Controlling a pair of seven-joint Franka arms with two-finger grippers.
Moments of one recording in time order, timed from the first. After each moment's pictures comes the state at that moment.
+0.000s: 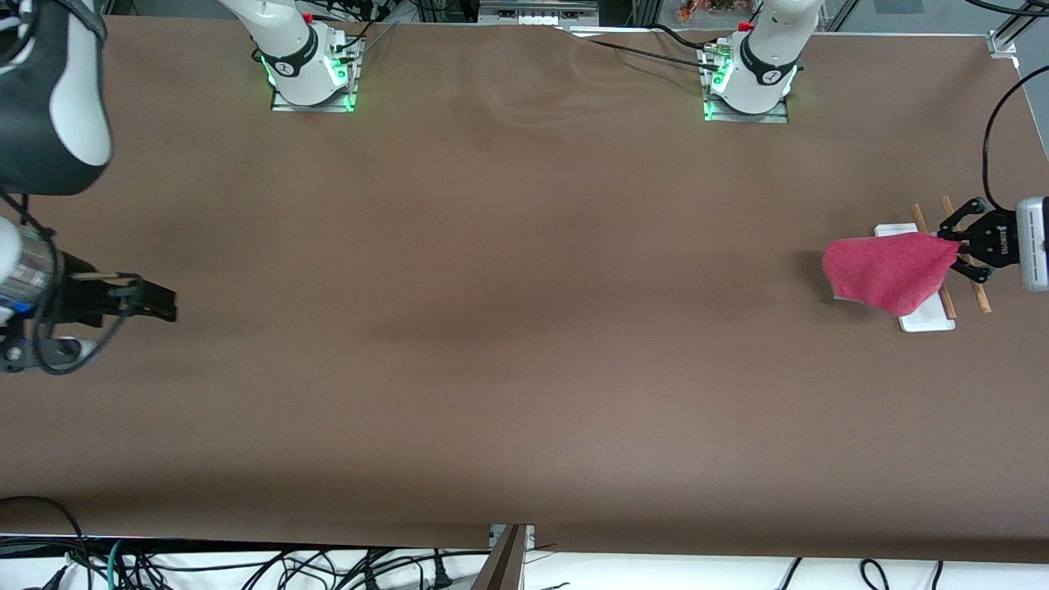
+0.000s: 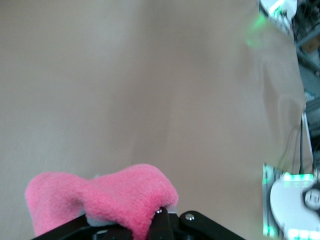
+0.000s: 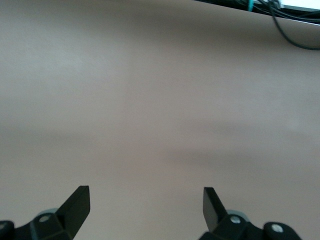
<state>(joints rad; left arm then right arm) 0.81 0.40 -0.39 -1.62 -0.27 1.51 1.69 -0.04 0.46 0.10 -1.11 -0.11 1.55 -0.08</state>
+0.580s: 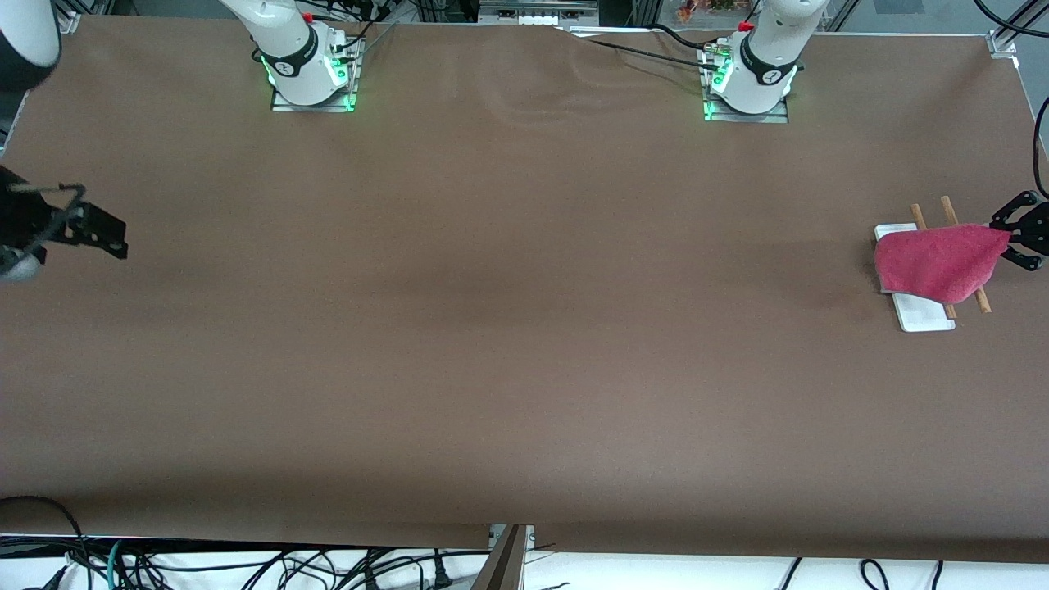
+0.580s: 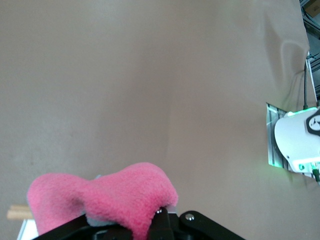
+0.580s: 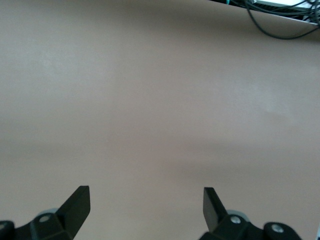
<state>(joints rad) 0.96 0.49 -0.39 -1.57 -0.12 1.51 1.87 -0.06 0.15 0.09 -1.42 -0.11 1.61 -0.10</state>
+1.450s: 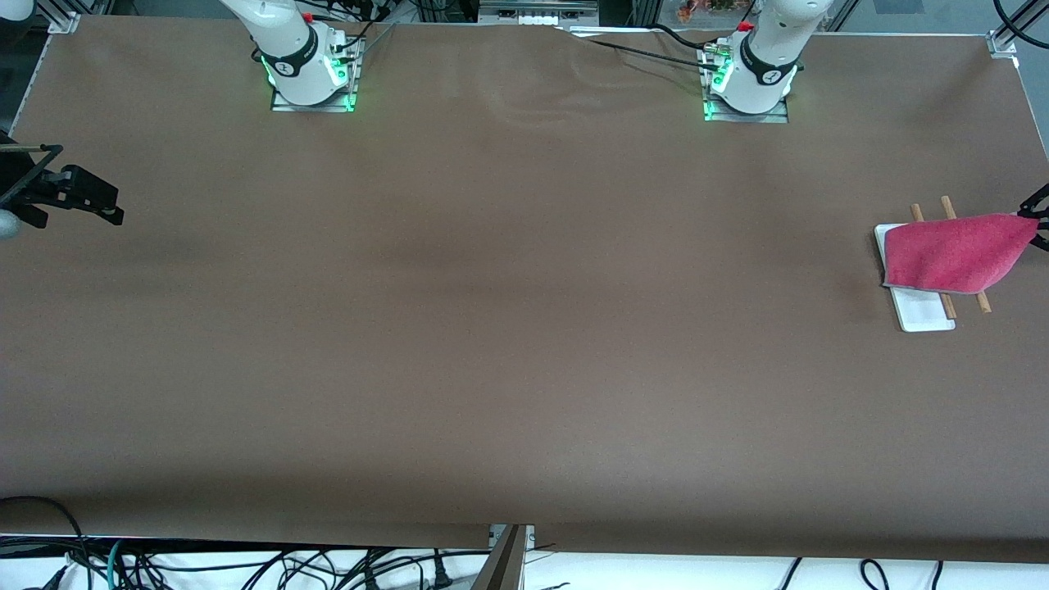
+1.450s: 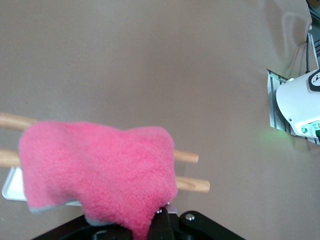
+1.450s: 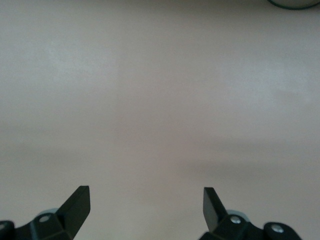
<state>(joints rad) 1.04 0.59 -0.34 -1.48 -0.05 1.51 1.99 -0.08 0.07 0.05 -1.55 -0.04 1.62 -0.12</state>
